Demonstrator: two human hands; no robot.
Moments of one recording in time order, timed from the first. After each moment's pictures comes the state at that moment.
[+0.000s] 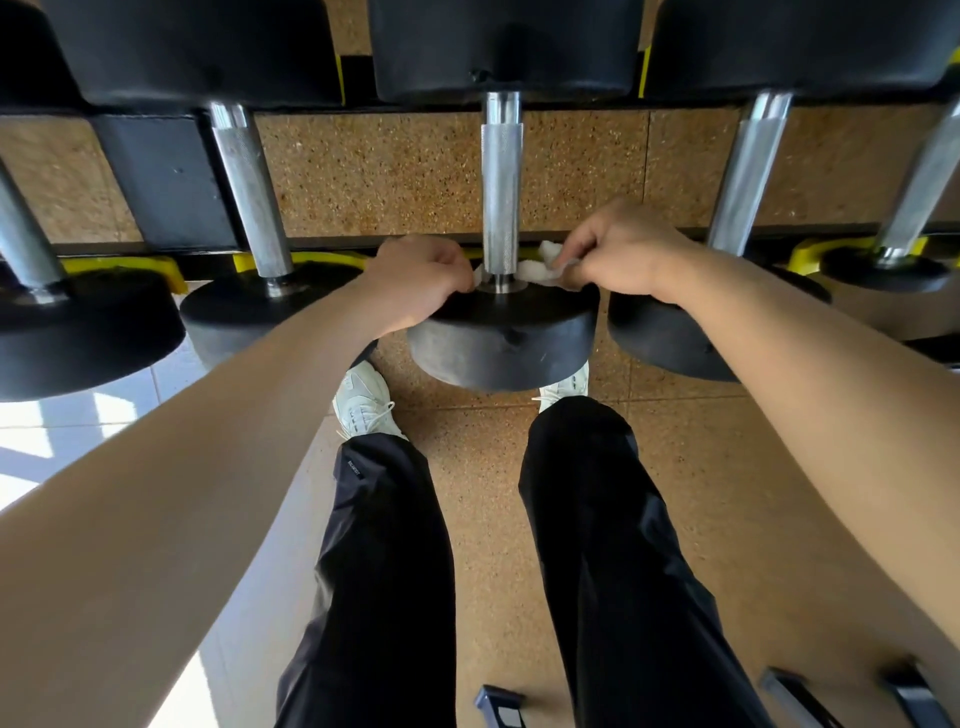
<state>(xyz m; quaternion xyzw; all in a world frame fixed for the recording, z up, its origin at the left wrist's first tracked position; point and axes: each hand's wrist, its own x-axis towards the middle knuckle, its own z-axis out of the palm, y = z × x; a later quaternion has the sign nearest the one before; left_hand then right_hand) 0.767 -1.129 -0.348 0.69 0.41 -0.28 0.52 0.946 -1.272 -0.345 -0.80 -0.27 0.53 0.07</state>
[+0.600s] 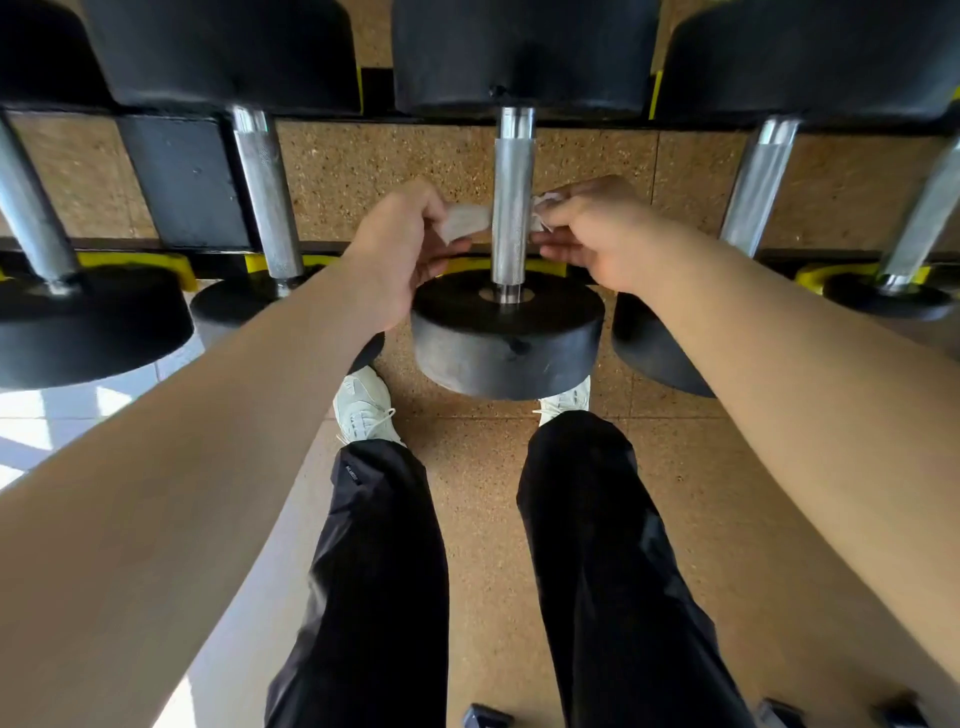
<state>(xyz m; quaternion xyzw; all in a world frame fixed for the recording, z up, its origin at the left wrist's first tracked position) 0.783 -1.119 -0.338 0.36 0.60 -0.05 0.71 0.934 -1.232 -0.355 -0.75 0.06 0.55 0.36</state>
